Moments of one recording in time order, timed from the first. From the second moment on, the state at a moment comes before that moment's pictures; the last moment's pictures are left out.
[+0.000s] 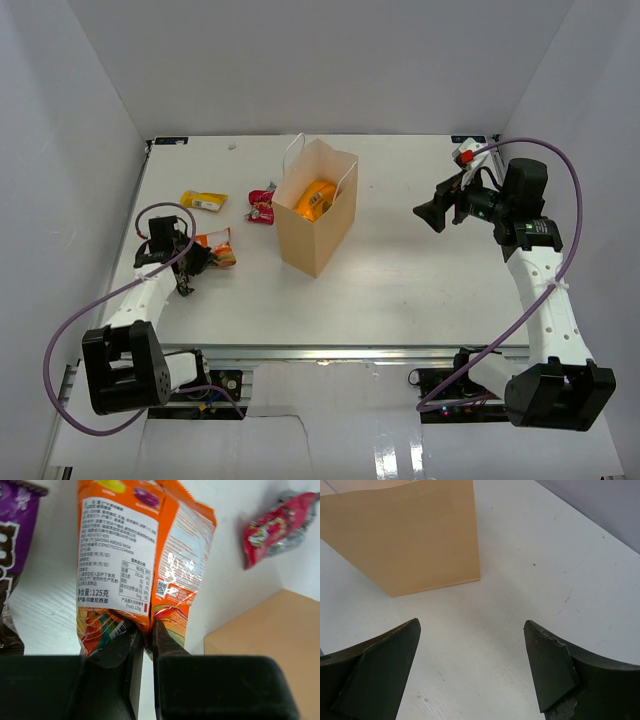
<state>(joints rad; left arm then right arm) 0.14 1.23 0.67 -0.35 0.11 -0.87 -0.03 1.10 1.10 -0.42 -0.83 -0.35</state>
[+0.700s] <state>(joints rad) 0.14 1.00 0.95 -0.15 0.39 -0.66 -0.05 1.10 1.10 -0.42 -0.83 -0.35</state>
